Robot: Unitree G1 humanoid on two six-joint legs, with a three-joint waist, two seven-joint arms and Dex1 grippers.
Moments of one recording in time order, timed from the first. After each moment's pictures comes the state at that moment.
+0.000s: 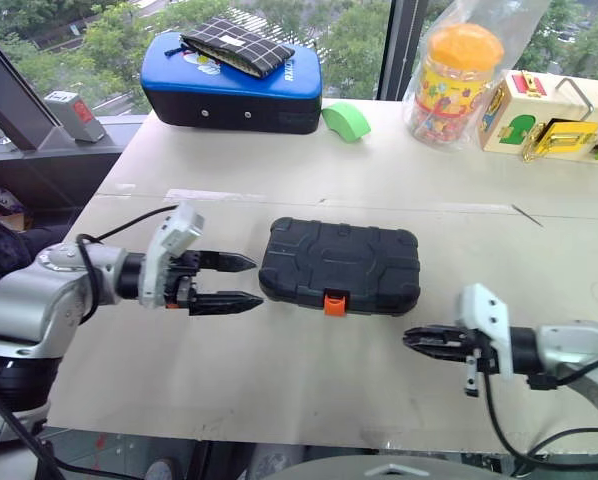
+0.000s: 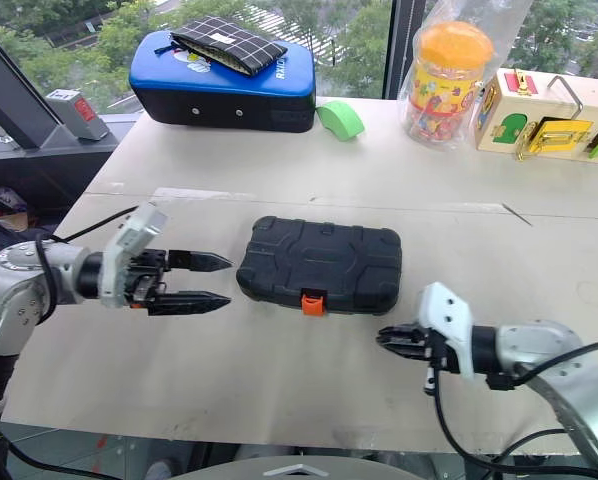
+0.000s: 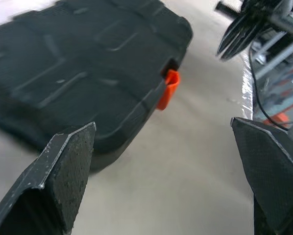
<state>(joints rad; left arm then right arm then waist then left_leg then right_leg) -0.28 1.00 0.09 -0.23 -0.70 0.80 -1.33 0.06 -0.85 0.09 -0.73 0.49 0.70 0.87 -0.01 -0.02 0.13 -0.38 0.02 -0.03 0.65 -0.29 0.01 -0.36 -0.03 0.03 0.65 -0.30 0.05</state>
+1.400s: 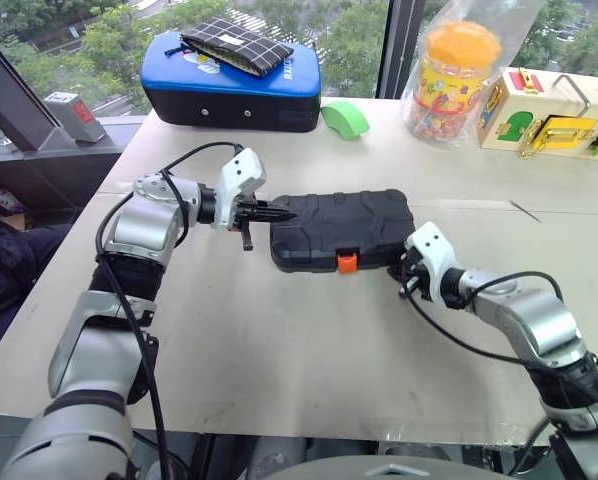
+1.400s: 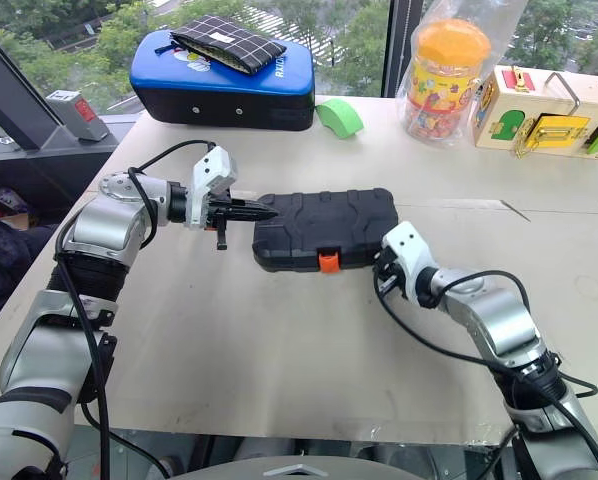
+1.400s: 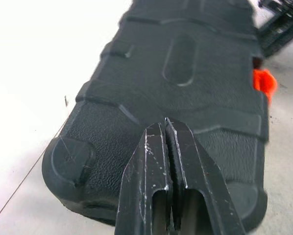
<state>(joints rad) -0.84 0.69 -0.18 0.44 -0.24 0.35 -1.29 -0.40 -0.50 0.17 -0.27 0.33 0.97 0.44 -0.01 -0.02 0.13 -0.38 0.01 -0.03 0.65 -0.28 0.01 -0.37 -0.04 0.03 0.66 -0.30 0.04</state>
